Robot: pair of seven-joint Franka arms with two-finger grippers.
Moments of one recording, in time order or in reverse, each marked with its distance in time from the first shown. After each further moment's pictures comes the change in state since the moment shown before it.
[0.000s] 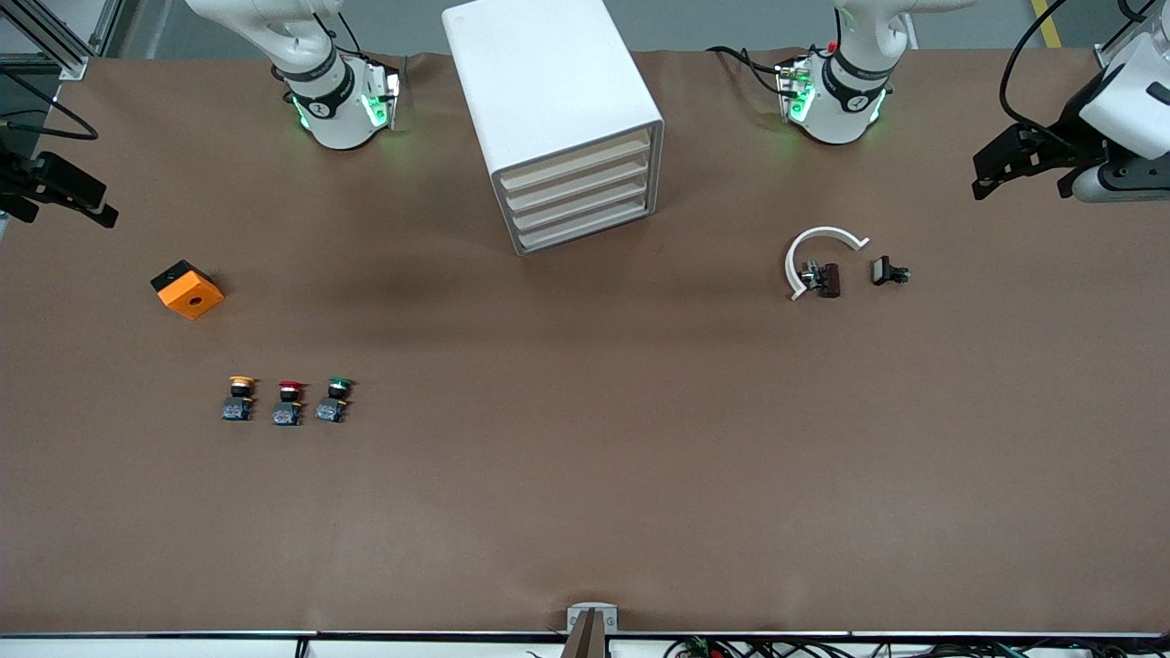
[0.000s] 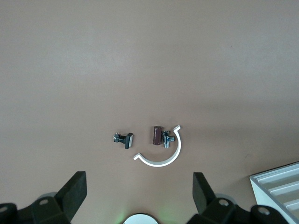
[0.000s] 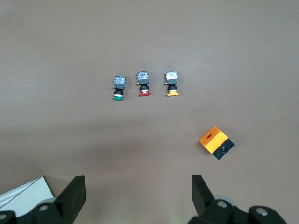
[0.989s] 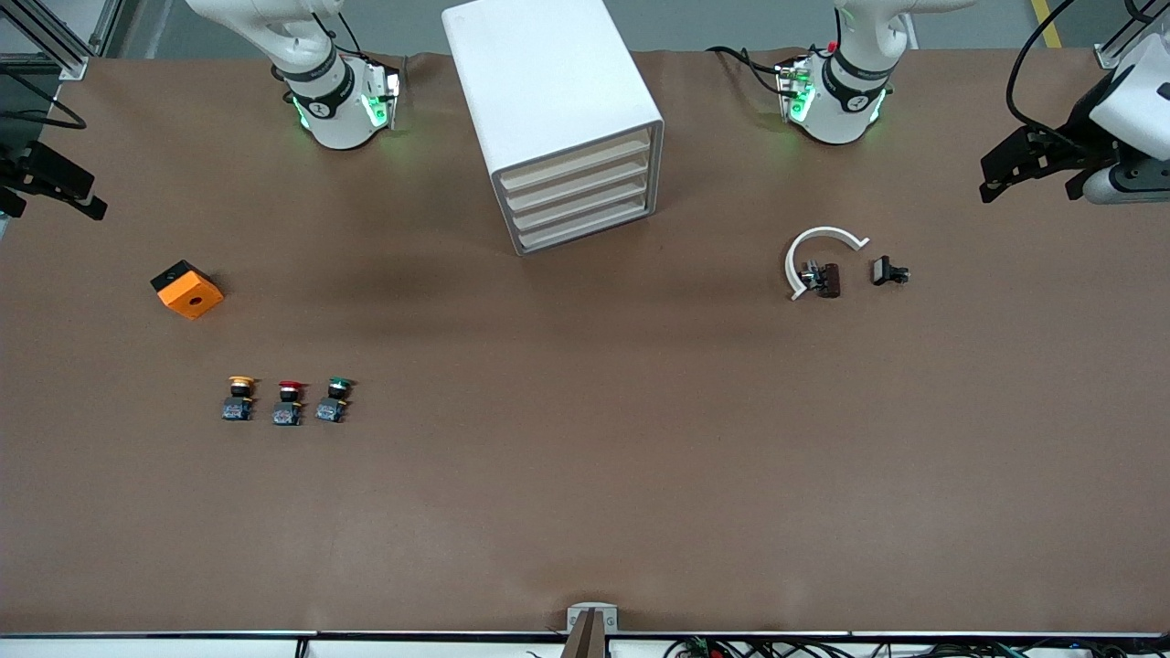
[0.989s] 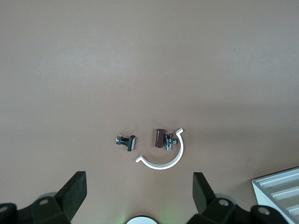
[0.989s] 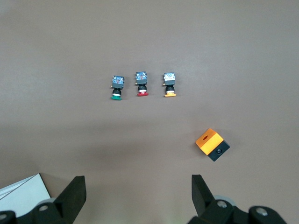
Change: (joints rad) left arm 0.000 0.006 0.007 0.009 0.010 0.005 0.000; right arm -0.017 -0.019 -0.005 -0.012 0.000 0.003 -0.044
